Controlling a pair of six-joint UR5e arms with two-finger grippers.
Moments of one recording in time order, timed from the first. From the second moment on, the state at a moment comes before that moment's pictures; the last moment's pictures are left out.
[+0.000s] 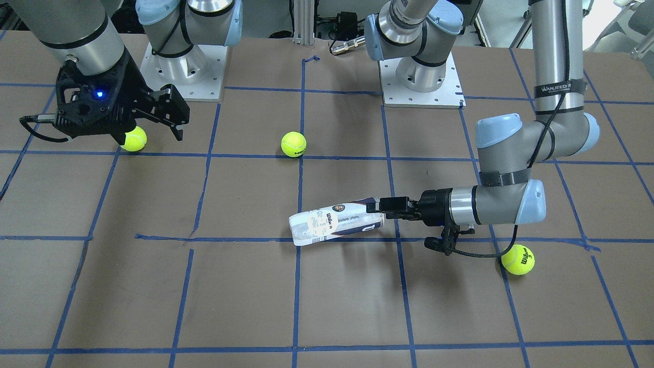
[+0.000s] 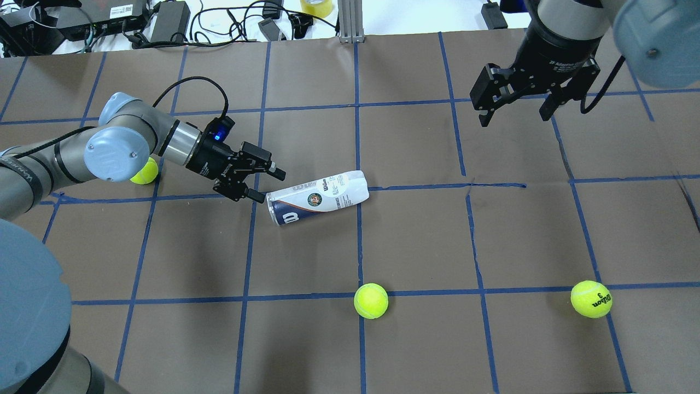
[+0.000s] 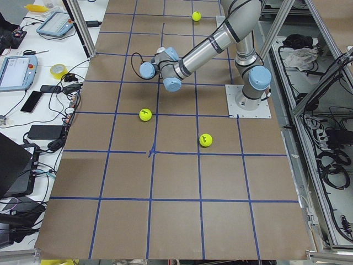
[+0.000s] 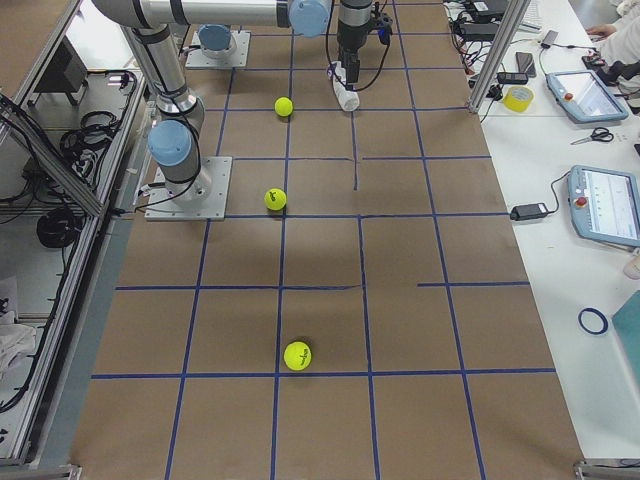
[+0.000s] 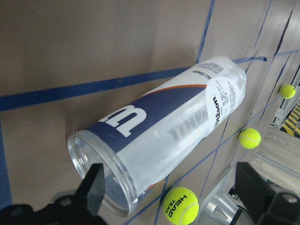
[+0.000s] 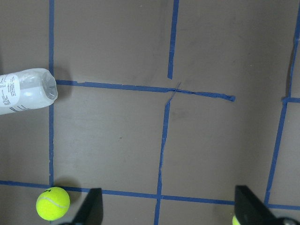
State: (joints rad) left arm -1.33 -2.01 -1.84 -1.45 0.81 0.38; right arm 1.55 -1.54 1.55 -1.56 -1.53 -0.10
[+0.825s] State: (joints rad) left arm -1.33 -2.01 -1.90 -1.44 0.78 0.39; right arm 1.57 -1.56 1.53 -1.56 -1.56 0.00
